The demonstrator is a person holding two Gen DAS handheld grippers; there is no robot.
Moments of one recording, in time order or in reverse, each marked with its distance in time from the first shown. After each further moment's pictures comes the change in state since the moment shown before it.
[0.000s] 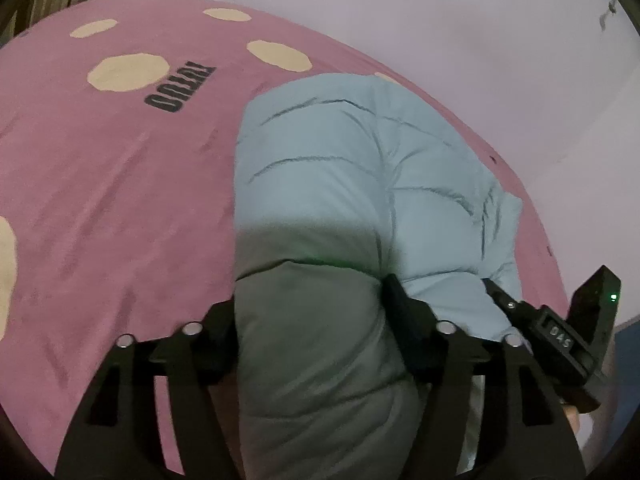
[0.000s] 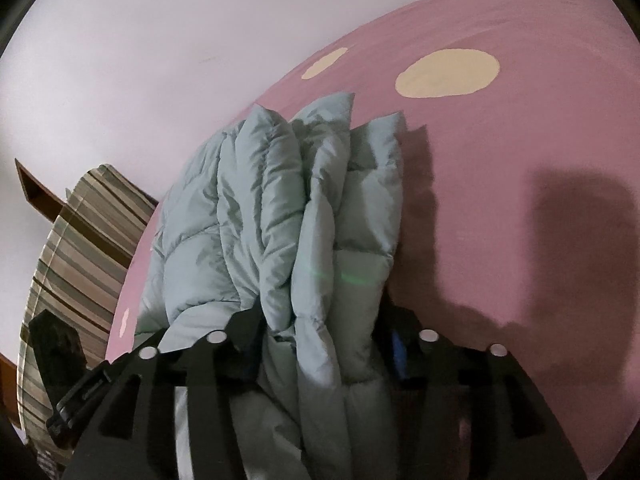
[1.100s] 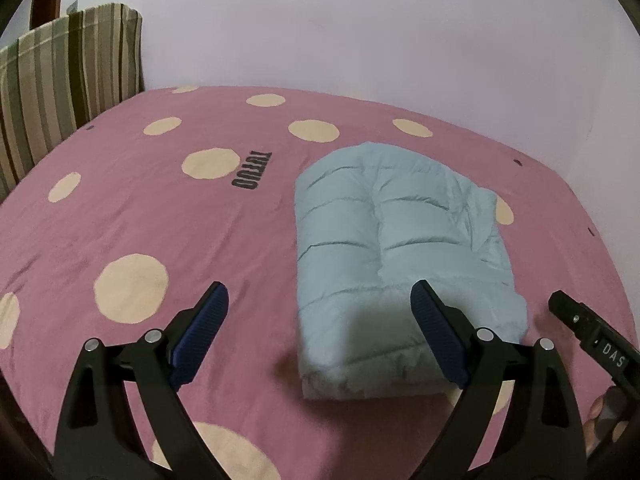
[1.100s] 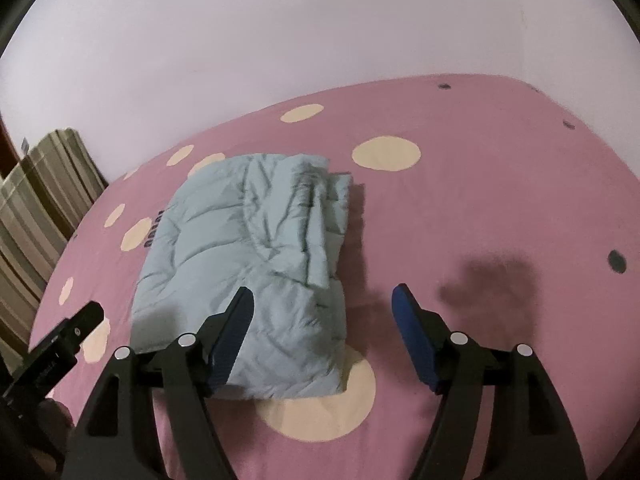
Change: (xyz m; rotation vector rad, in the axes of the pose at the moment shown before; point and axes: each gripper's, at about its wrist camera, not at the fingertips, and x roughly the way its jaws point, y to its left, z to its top) left arm -0.129 -0.056 -0.039 0.166 -0.190 0.300; right arm -0.131 0.073 -0.047 -0.216 -0.136 -0.338
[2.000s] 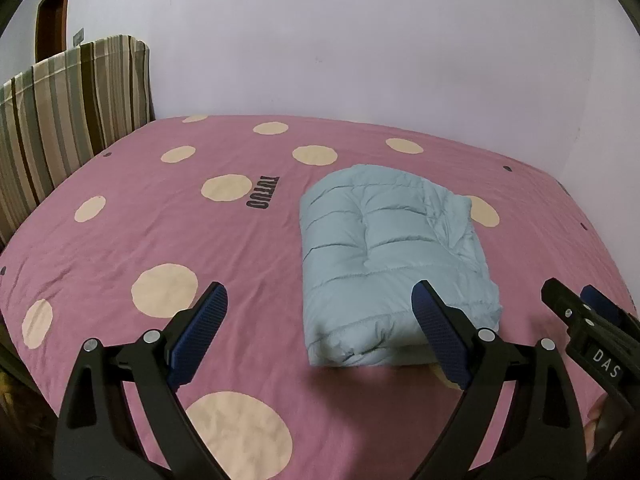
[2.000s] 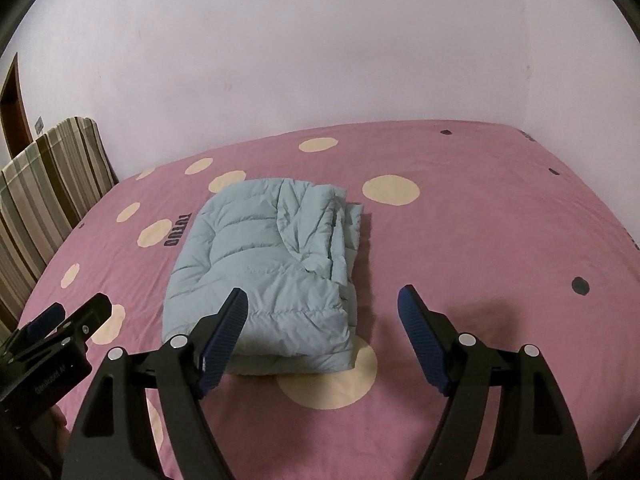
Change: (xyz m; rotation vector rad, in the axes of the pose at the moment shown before) left arm -0.063 -0.012 -0.013 0.044 -0.076 0.029; right arm -0.062 0.032 -0.015 -0.082 -0.107 -0.034
